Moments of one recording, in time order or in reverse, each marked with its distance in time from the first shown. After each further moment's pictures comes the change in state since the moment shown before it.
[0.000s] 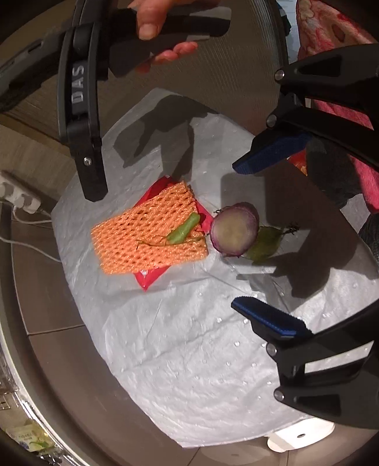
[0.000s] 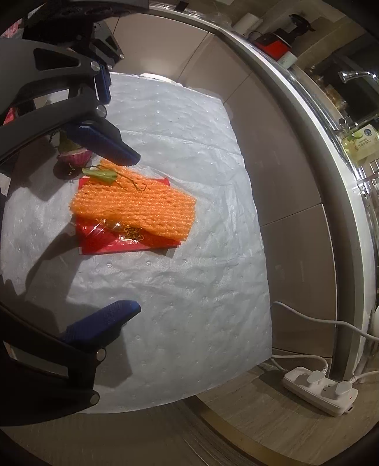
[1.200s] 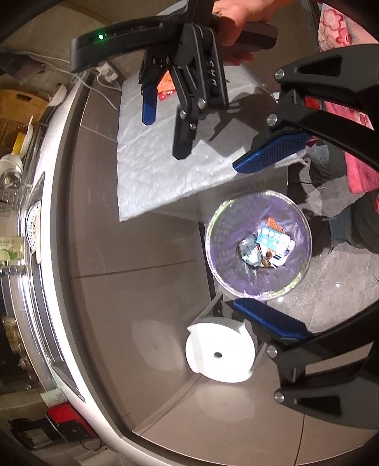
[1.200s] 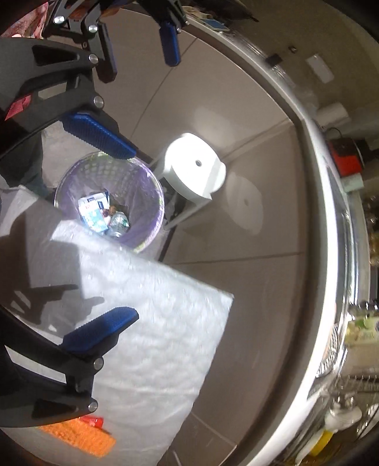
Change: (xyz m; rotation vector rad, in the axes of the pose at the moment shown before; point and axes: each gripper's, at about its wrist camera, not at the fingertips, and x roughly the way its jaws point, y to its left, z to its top) left arm -0.218 0.210 -0.186 -0.403 -0.183 0.316; right arm 0.021 0.334 -0.013 -0.404 -0.054 0.157
